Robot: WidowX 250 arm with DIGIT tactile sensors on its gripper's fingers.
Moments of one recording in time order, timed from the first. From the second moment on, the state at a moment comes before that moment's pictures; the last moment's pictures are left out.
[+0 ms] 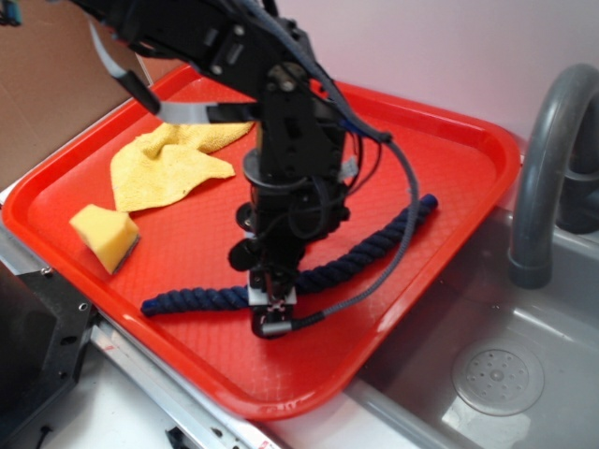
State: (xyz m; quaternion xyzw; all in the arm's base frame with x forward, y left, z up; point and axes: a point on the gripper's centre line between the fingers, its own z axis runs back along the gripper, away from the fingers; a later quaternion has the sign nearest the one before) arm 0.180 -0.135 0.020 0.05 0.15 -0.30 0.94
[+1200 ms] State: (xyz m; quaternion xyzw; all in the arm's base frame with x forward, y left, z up) arm 0.201 -0.030 0.203 -0.10 -0.01 -0.01 0.99
